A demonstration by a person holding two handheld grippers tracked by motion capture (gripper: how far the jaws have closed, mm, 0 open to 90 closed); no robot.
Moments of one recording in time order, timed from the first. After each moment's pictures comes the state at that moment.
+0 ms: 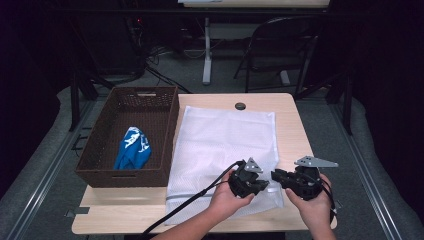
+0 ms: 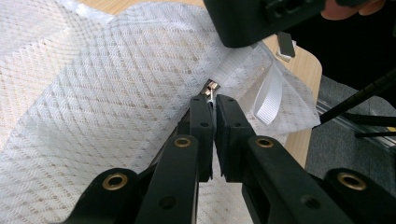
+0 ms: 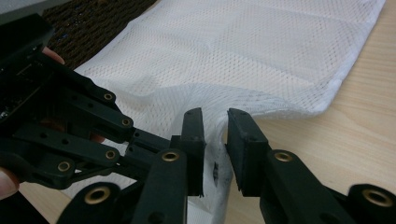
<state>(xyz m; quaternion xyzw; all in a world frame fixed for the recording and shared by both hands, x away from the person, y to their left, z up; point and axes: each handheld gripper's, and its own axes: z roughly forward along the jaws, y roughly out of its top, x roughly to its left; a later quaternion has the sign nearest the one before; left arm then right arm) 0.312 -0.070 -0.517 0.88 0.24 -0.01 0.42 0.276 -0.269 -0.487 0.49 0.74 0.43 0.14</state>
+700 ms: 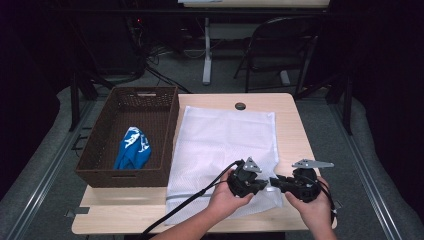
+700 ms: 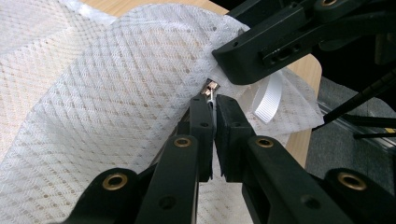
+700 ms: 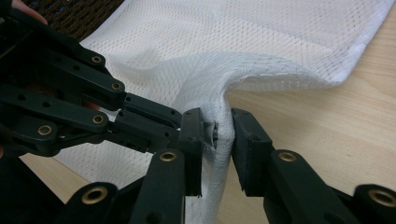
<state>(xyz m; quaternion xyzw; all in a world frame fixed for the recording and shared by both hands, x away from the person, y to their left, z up) 0.312 -0.067 -0.517 0.87 0.24 -0.02 0.42 0.277 -0.270 -0.499 0.50 0.75 0.41 0.10</state>
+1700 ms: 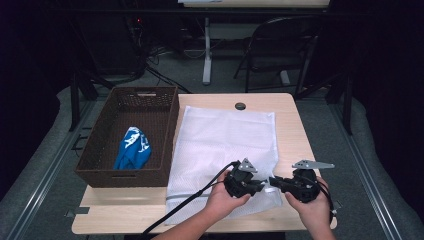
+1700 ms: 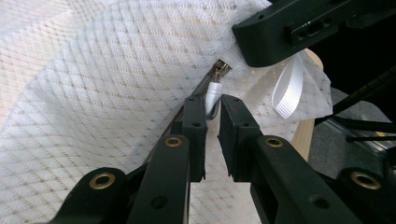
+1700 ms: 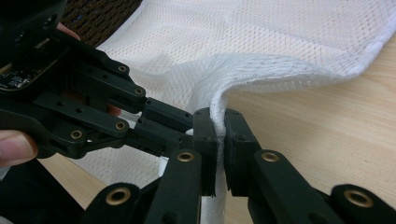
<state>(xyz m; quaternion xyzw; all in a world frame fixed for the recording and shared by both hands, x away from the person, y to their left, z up) 0.315 -0.059 -0.527 0.87 0.25 -0.03 0.42 0.274 -0.268 -0.498 0.50 0.75 0.43 0.09</state>
